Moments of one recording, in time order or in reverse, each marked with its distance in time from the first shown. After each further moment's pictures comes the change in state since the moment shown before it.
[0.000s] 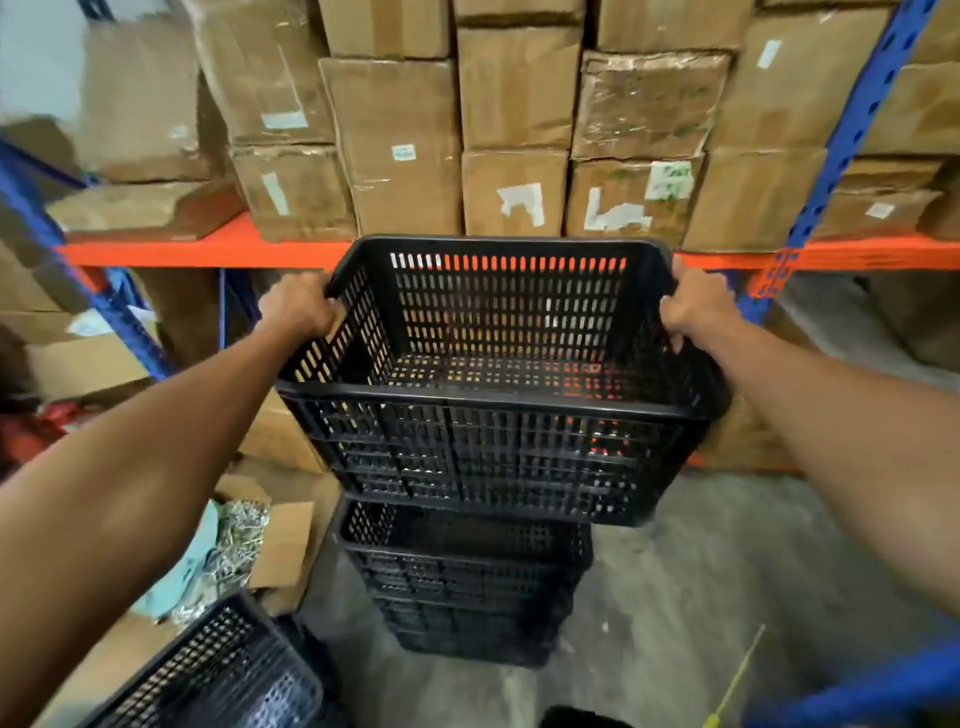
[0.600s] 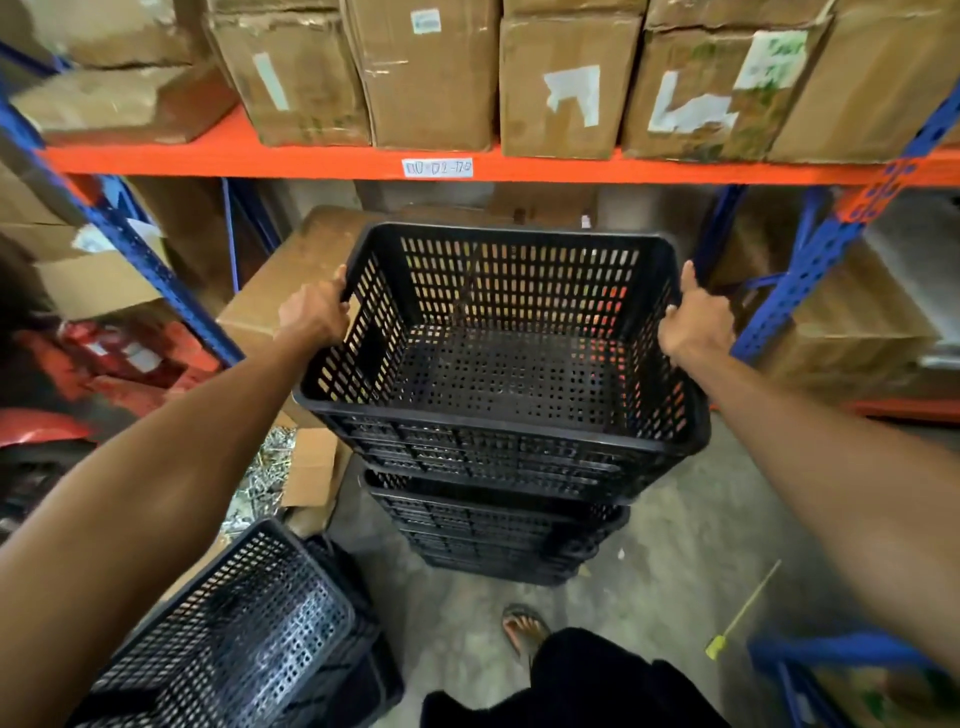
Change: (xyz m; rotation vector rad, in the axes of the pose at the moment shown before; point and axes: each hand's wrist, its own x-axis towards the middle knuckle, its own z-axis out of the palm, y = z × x) left_hand 0.013 -0.067 0.126 0.016 -0.187 -0.056; right_hand -0.016 -0.012 0.154 0.025 -0.045 0.121
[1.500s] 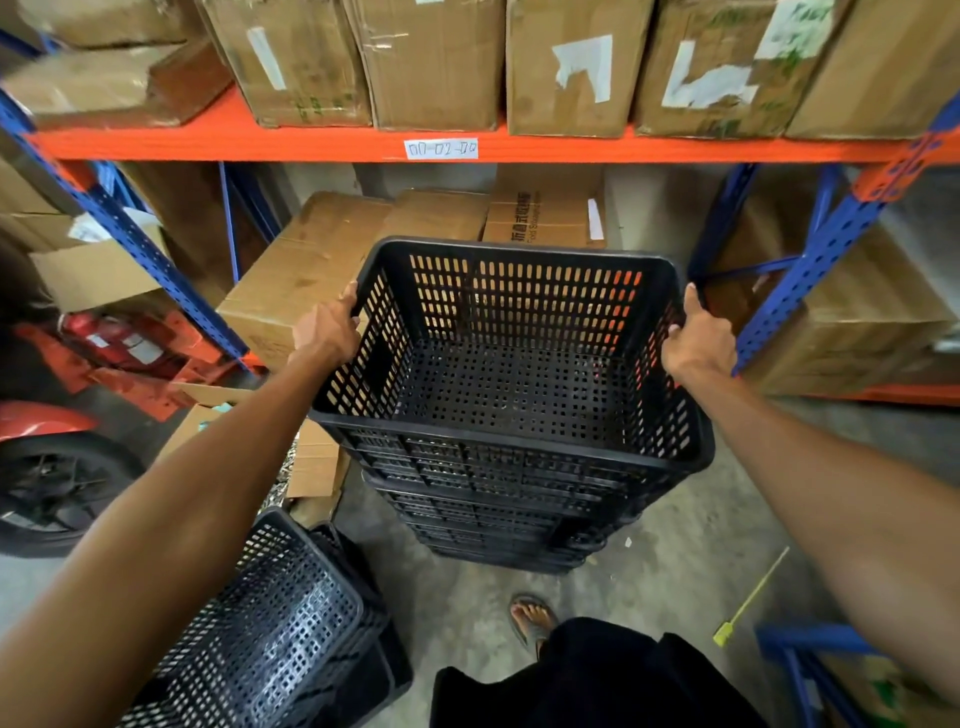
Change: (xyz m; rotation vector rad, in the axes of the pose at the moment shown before) left_hand -0.016 -0.010 0.041 -0.005 0.000 -0.016; right_hand -0.010 0.024 0.053 -0.052 0.019 0.005
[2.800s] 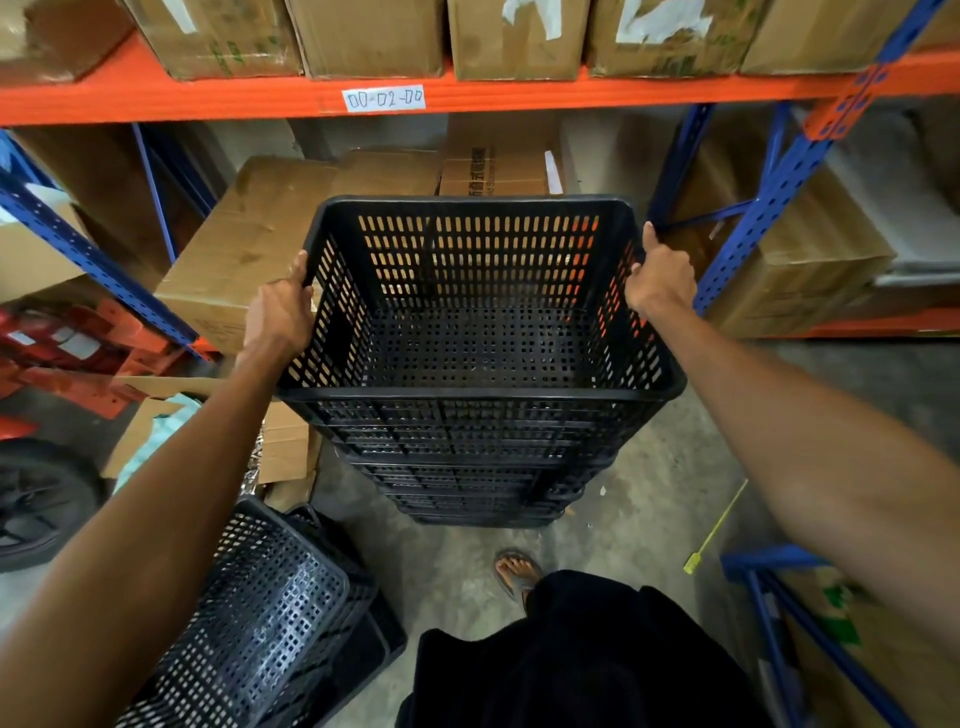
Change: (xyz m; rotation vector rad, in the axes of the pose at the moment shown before) left_hand -0.014 -0.003 0.008 -0.124 0.039 0.054; right_hand 0.014 -0.012 -0.001 -0.008 0.007 -0.021
